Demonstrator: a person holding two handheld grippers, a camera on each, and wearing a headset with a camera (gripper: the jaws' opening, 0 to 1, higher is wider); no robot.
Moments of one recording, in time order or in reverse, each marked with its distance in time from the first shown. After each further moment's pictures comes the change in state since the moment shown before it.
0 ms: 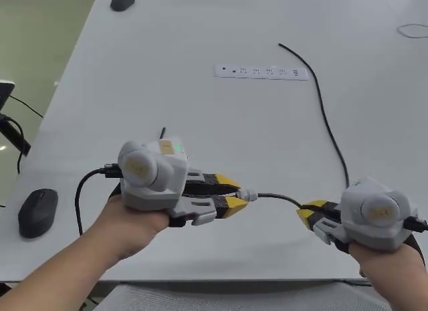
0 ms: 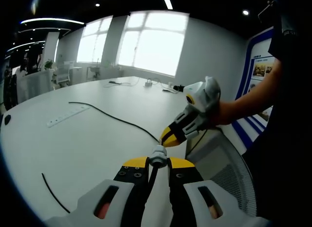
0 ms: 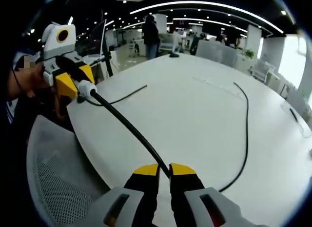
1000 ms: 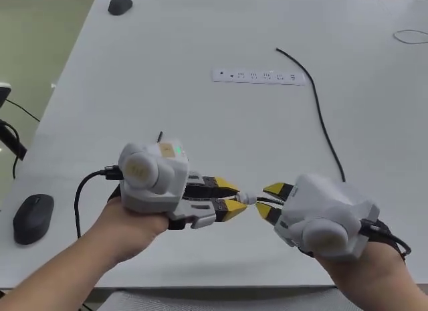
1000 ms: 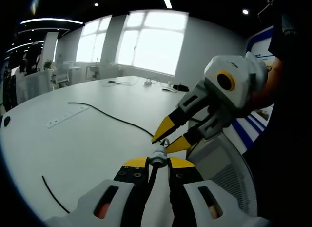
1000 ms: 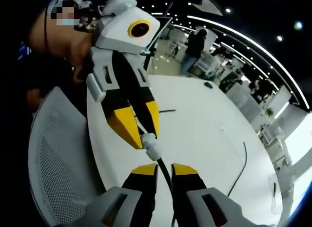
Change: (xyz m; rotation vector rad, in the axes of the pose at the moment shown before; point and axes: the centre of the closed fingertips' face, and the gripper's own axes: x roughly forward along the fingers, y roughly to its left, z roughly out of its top) left arm 0.003 0.004 0.003 0.004 0.009 -0.006; right arm -0.006 0.076 0.083 -0.524 -0.038 0.023
